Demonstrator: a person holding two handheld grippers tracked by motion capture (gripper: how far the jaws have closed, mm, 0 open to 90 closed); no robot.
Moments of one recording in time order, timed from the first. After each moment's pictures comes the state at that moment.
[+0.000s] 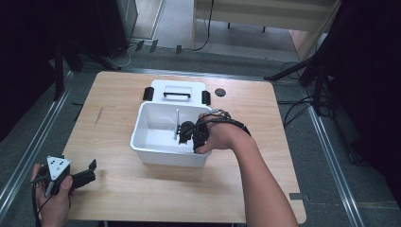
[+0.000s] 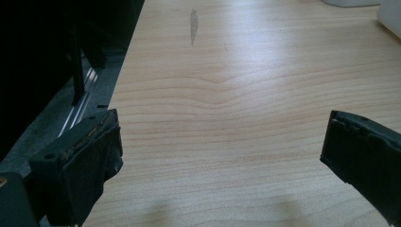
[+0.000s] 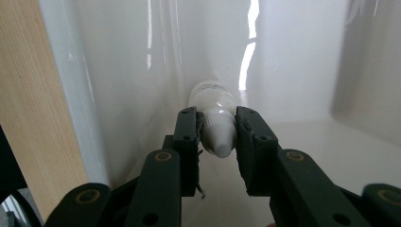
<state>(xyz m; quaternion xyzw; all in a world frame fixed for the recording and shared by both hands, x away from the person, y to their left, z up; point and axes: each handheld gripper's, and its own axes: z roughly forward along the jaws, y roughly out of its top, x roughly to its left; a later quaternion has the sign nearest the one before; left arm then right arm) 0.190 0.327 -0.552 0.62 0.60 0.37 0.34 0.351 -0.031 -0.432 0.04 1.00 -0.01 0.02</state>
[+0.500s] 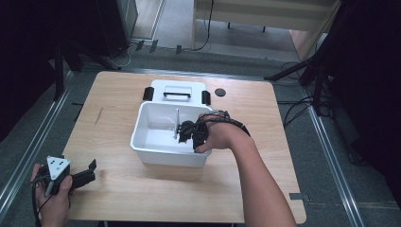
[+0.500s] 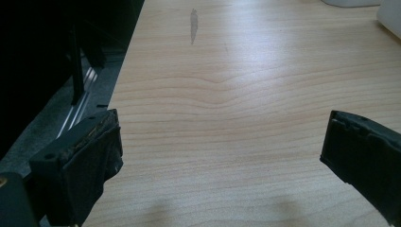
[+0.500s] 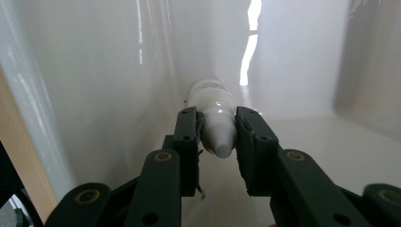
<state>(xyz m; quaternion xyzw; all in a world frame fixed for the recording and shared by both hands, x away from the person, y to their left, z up) 0.191 0.327 -0.552 0.62 0.60 0.37 0.34 0.357 -0.029 -0.438 0.05 1.00 -0.02 0.01</state>
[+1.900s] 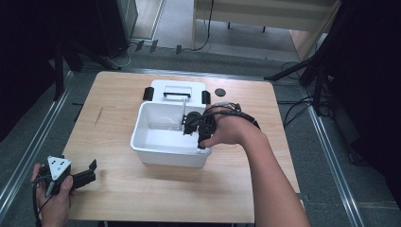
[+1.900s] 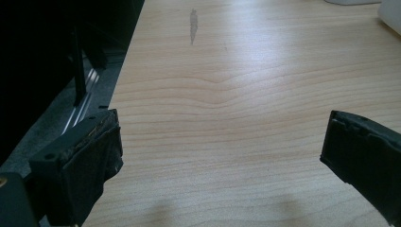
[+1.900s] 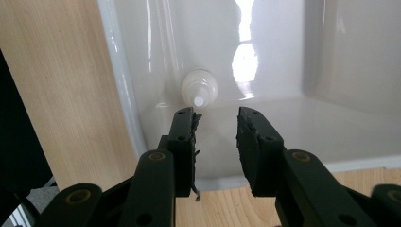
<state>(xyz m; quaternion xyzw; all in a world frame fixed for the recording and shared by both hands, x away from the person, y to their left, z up) 0.191 0.326 -0.552 0.62 0.60 0.38 0.34 0.350 -0.045 -0.389 0.07 1.00 0.01 0.03</state>
